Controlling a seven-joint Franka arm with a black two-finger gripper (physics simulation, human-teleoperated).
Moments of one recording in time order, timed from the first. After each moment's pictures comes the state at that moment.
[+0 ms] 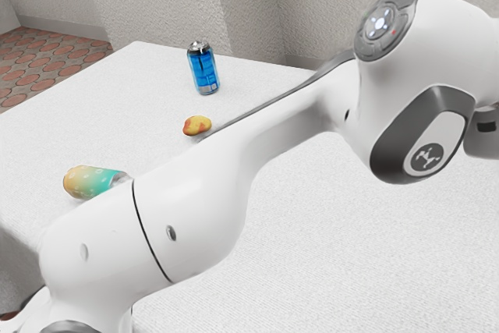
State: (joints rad) arm -0.33 0.76 -0.43 -0.76 0.29 2.45 1.81
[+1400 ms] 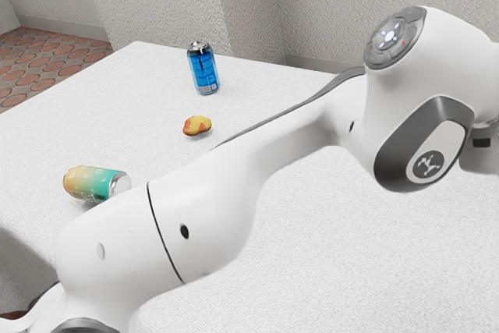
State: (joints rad) arm -0.31 0.78 -0.43 -0.76 0.22 2.37 1.84
